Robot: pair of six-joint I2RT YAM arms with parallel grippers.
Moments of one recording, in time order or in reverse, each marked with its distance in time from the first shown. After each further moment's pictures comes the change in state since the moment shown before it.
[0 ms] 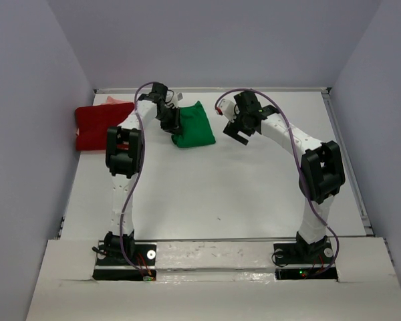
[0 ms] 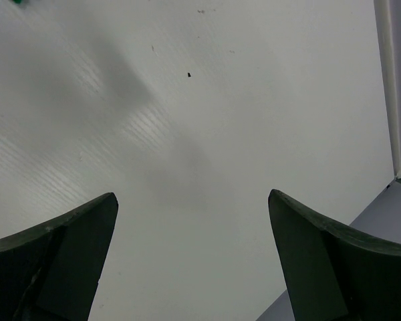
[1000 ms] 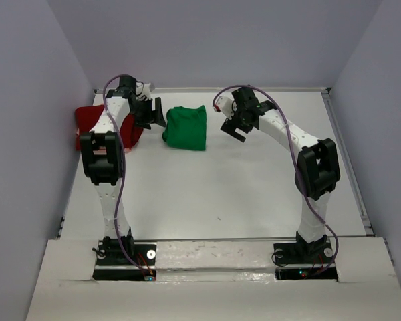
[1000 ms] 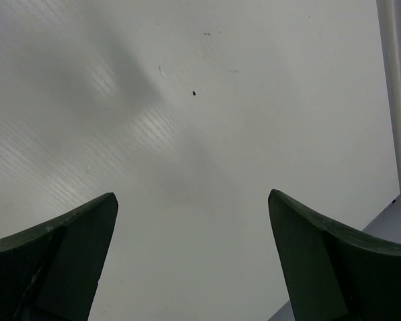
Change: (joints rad) left arm 0.166 -0.229 -0.132 -0.036 0.027 0.038; right arm 0.000 0.057 0.102 -0.058 -0.040 0.005
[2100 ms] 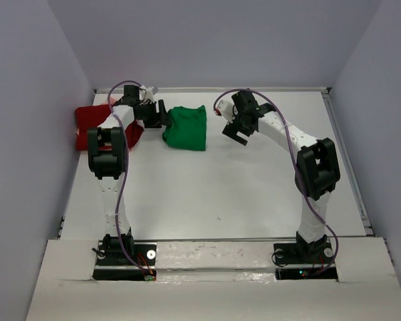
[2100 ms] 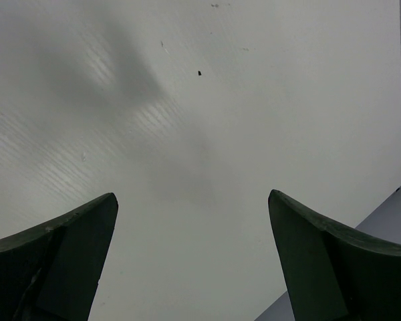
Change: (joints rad) left arm 0.005 0.132 -0.084 0.357 0.186 -0.072; right arm 0.000 0.000 -0.039 -0.002 0.035 -0.005
